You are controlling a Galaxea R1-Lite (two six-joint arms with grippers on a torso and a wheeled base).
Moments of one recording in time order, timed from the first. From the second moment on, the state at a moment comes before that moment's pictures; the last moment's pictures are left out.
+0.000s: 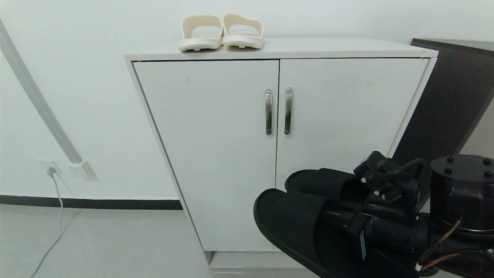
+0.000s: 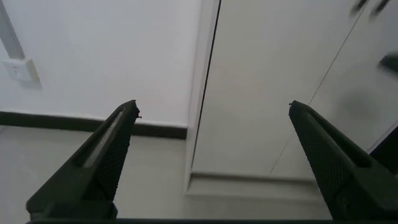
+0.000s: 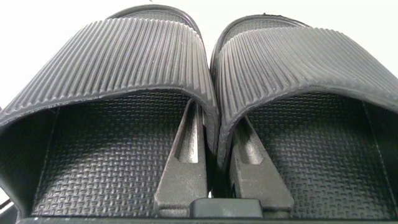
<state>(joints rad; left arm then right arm) -0.01 0.09 -0.13 0.00 0.00 -0.14 0.81 1.48 -0.59 -0.60 0.00 -0.01</state>
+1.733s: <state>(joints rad) -0.70 1.62 -1.02 -0.60 -0.31 -0.29 0.83 1.50 -0.55 -0.60 0.04 0.00</state>
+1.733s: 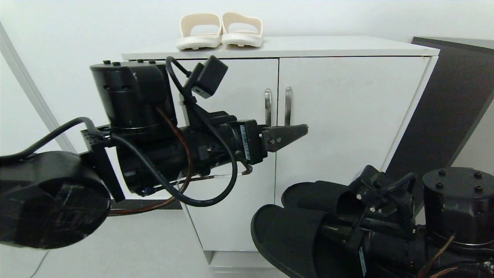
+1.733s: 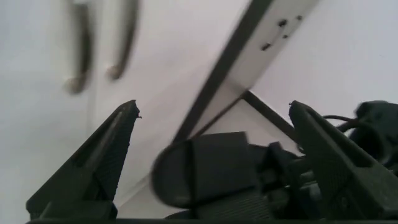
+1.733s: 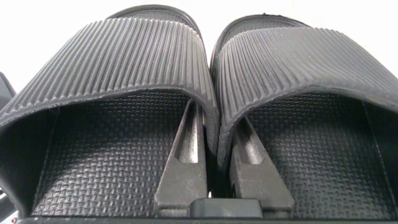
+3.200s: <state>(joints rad) -0.67 1.85 -1.39 -0.44 -0.26 -0.35 0.81 1.51 -0.55 -0.60 0.05 0.00</state>
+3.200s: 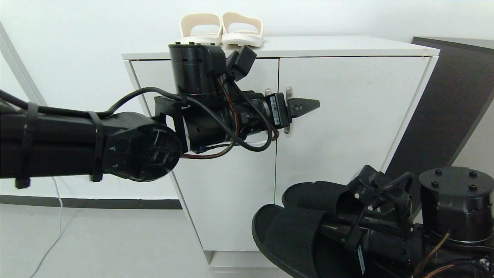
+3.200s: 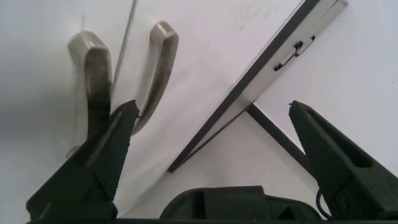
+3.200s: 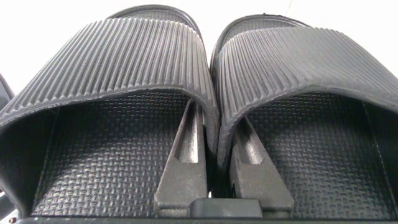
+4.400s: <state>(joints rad) -0.69 1.83 -1.34 -0.45 -0.27 -0.39 0.83 1.46 -0.49 -0.60 0.20 -0.01</state>
